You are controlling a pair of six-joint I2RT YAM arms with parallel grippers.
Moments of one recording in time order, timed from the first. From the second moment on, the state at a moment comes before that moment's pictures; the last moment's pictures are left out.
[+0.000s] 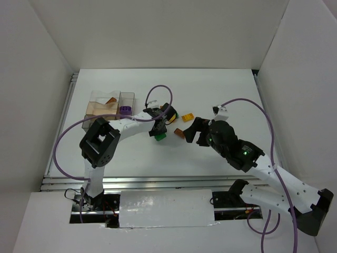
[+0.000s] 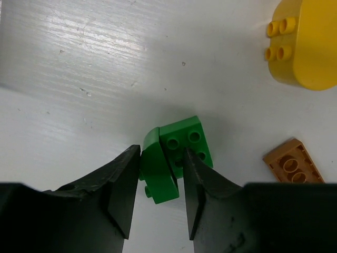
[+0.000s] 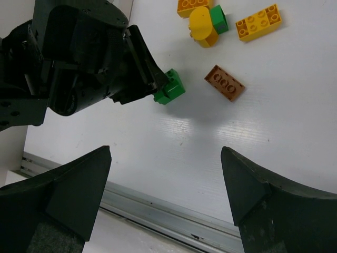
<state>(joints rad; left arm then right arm) -0.72 1.97 1.42 -0.67 -0.46 -1.00 0.80 0.83 0.82 -0.47 0.32 0.75</state>
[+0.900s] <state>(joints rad) -0.72 1.78 1.20 -0.57 -0.46 -1.00 0.80 0.86 0.80 -0.45 0.29 0.73</state>
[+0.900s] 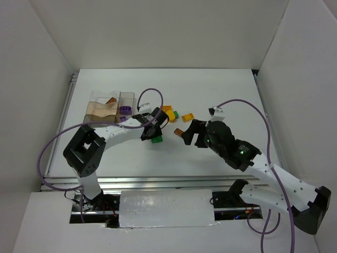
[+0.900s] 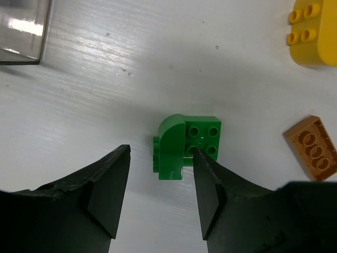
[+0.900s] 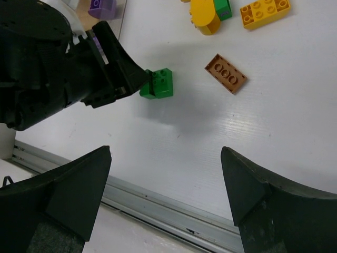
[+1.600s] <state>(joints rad) -0.72 1.81 1.20 -0.55 -0.47 -1.00 0.80 0.86 0.80 -0.45 0.27 0.73</state>
